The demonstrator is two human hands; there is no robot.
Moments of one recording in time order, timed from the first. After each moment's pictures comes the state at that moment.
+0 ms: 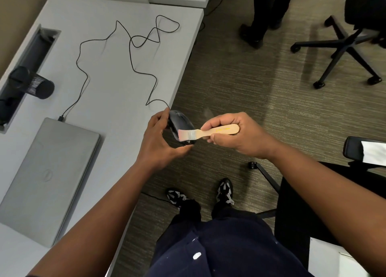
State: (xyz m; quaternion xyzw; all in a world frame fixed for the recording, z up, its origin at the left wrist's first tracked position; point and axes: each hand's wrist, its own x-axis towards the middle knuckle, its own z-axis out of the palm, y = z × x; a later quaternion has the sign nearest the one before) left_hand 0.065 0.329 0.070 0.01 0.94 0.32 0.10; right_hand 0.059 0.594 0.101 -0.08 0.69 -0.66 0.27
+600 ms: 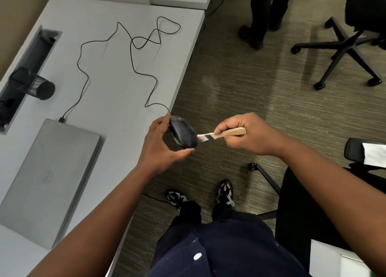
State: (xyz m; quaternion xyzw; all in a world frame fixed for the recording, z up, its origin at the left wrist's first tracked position) left_hand 0.066 0.325 0.065 0.00 0.94 0.33 0.12; right_hand 0.049 0.612 0.096 -0.10 0.80 -0.52 0.28
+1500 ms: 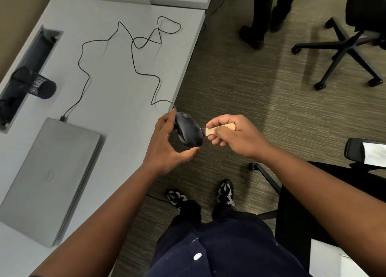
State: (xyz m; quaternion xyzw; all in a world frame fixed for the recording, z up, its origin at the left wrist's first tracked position) left_hand 0.073 0.336 0.069 0.04 0.93 0.36 0.11; right_hand 0.058 0.579 0.094 0.02 0.76 -0.59 0.26
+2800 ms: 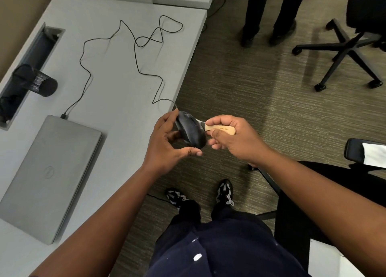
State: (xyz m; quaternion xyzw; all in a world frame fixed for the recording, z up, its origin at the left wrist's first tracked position) left_hand 0.081 0.343 0.075 0.02 0.86 0.49 0.11; right_hand 0.072 0.570 0.090 0.07 0.68 -0.68 0.26
